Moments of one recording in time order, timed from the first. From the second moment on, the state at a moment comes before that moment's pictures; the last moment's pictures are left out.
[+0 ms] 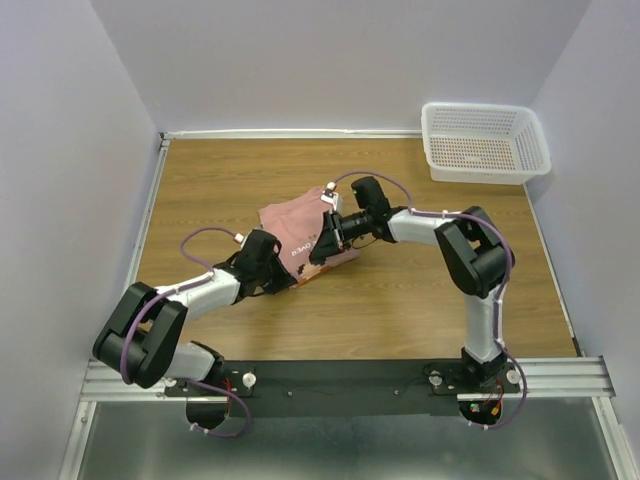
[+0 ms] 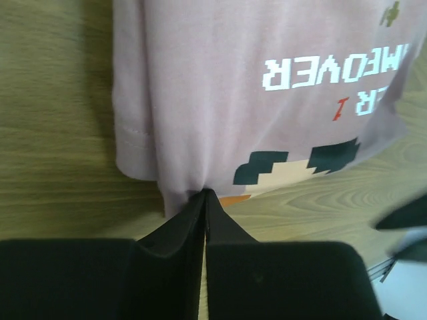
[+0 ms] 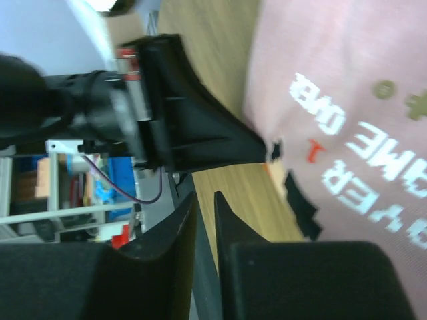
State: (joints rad) left arm -0.50 1.36 0.52 -0.06 0.08 -1.04; right arm 0.57 2.02 1.23 0.10 -1.05 0.61
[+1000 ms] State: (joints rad) left arm -0.49 1.33 0.47 -0.01 0.08 -1.09; right arm 0.34 1.97 0.83 0.23 -0.94 0.65
